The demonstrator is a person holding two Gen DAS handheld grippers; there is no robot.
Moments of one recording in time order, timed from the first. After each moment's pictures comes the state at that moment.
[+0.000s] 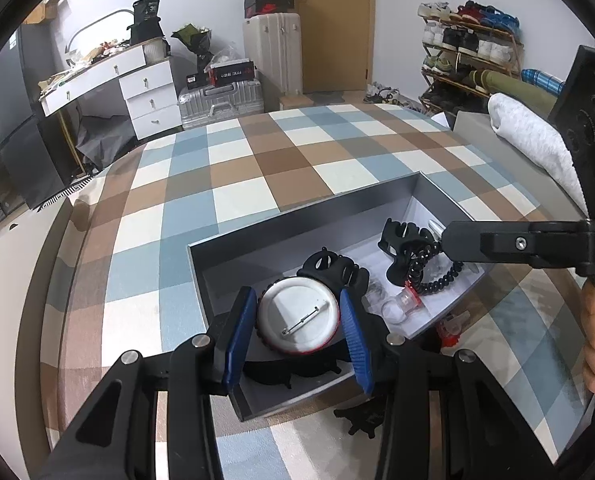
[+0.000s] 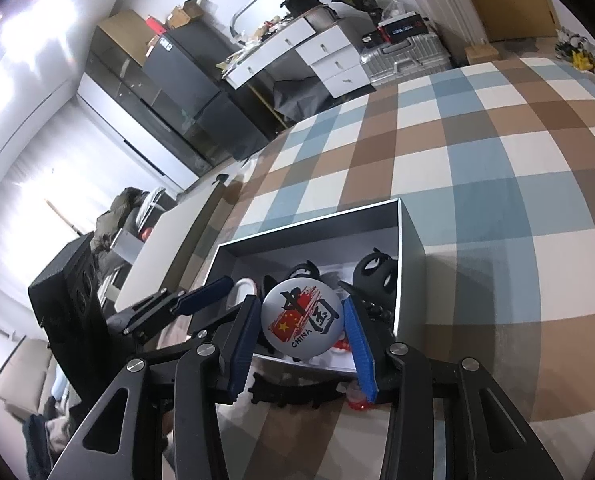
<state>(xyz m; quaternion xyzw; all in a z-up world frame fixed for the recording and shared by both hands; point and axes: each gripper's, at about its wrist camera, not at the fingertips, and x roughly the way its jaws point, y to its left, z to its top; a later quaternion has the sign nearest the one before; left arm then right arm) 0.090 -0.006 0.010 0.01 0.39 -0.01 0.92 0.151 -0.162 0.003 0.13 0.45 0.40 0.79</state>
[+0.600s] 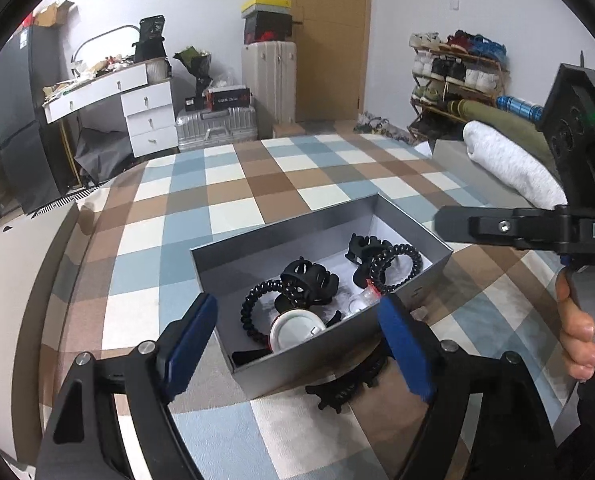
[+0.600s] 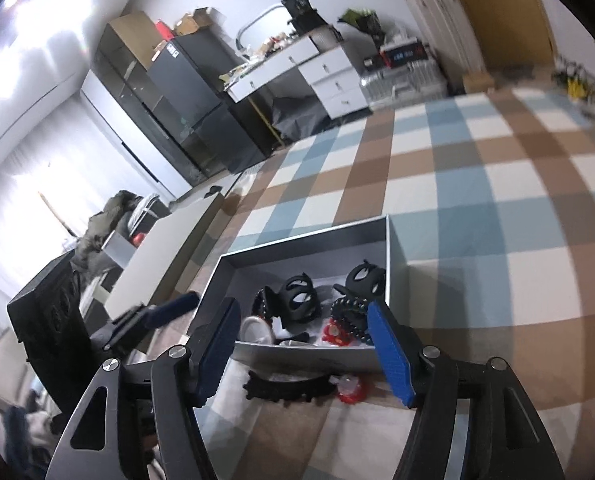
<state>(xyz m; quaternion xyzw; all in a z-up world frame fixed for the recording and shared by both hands) 0.055 -0.013 0.025 -0.01 0.34 -0.02 0.94 0.127 -0.174 0.023 0.10 0.40 0.38 0.83</state>
